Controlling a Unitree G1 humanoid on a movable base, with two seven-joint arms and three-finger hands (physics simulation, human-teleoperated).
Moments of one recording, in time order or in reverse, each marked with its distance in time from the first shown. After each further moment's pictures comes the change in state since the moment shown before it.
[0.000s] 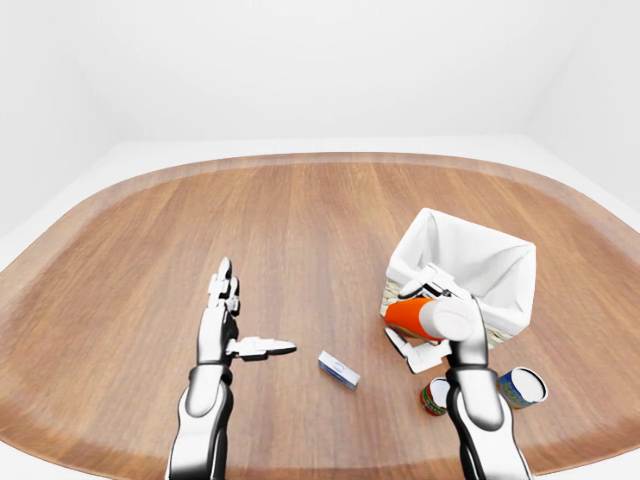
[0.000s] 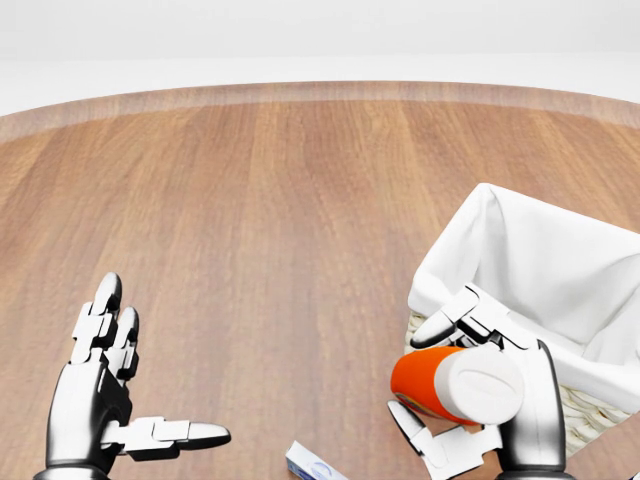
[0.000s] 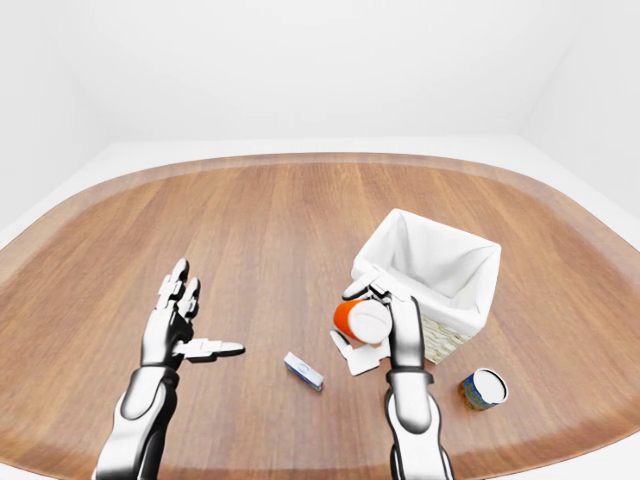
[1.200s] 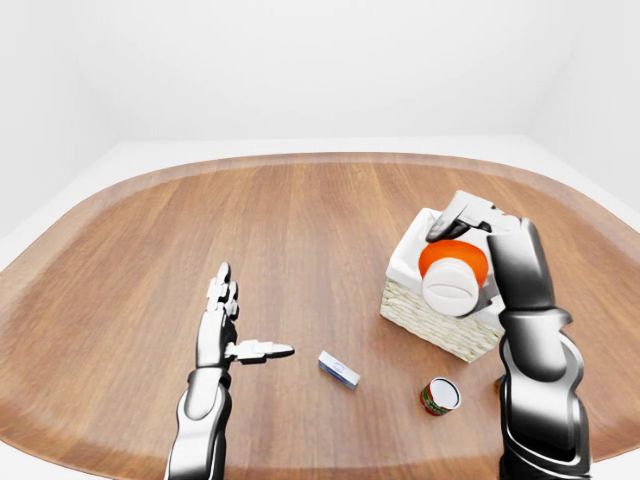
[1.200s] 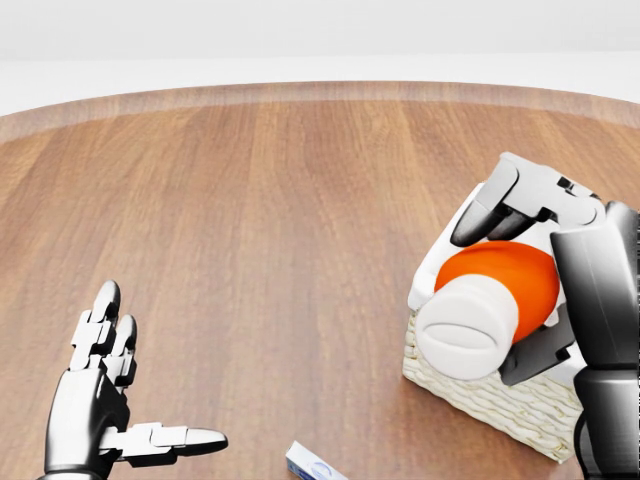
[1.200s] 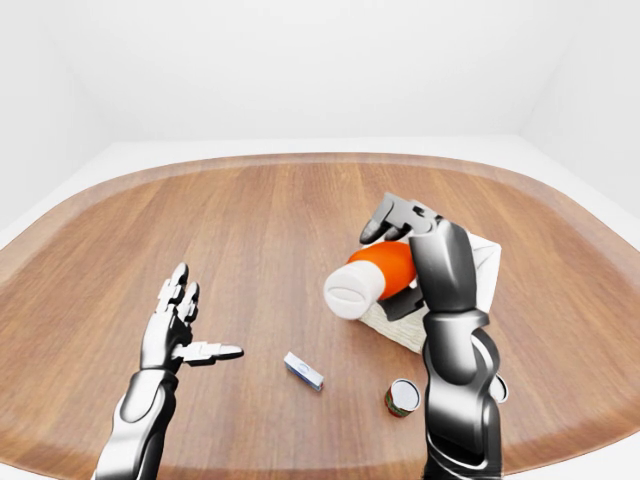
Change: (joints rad) left arm 0.007 0.001 0.015 0.033 0.003 -0.014 -0.008; right arm -0.331 -0.122 -0.182 -0.218 -0.392 0.093 0.230
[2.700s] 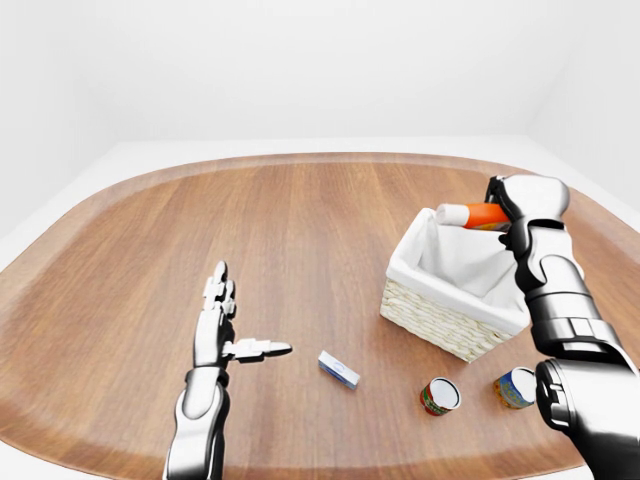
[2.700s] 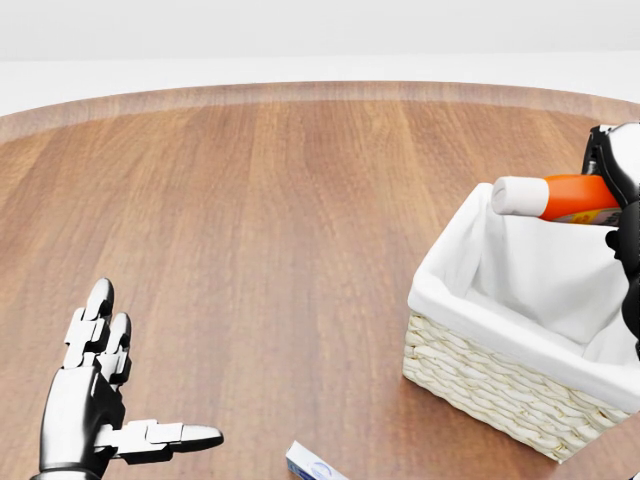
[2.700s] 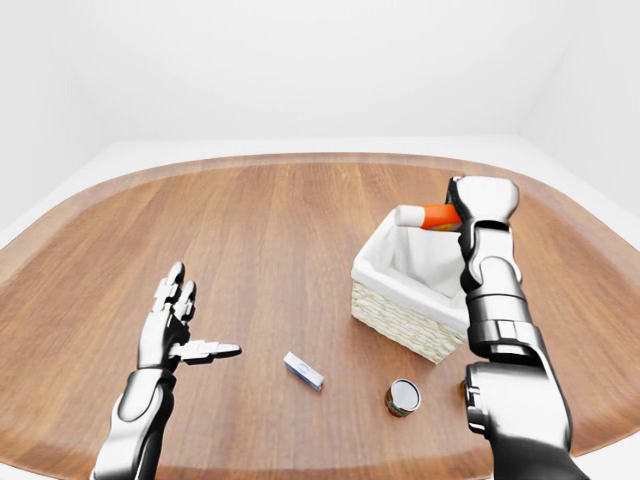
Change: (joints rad) left arm -0.007 0.003 0.012 0.000 -0.005 -0.002 0.004; right arm -0.692 -0.442 0.024 1.414 -0.663 0.000 -0.256
